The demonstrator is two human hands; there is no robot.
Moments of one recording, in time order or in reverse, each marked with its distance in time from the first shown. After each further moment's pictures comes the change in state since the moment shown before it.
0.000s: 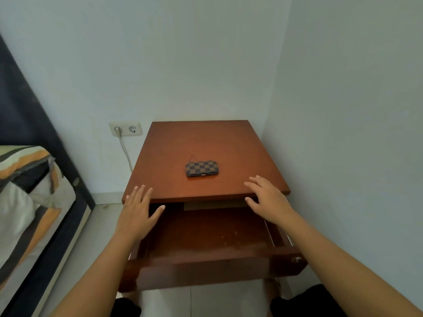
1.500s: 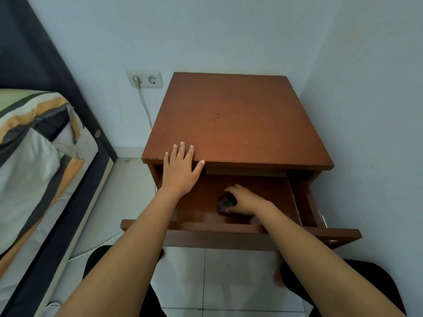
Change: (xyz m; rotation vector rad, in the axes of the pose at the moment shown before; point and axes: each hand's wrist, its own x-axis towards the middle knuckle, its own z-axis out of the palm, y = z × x) left_hand 0.032 0.039 0.025 -0.057 -0.129 -0.055; right_hand 0.035 -0.063 0.133 0.147 -0.725 0.008
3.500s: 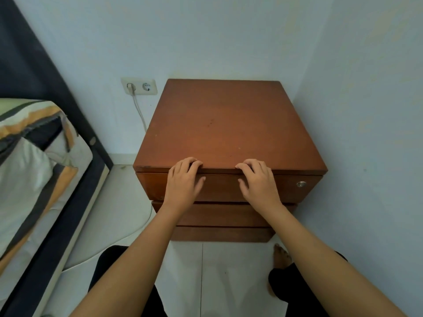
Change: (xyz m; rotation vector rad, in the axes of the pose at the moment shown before) left_hand -0.012 0.013 0.025 -0.071 0.269 0.225; right_hand -0.035 0.013 -0.032 -0.173 0.925 -0.170
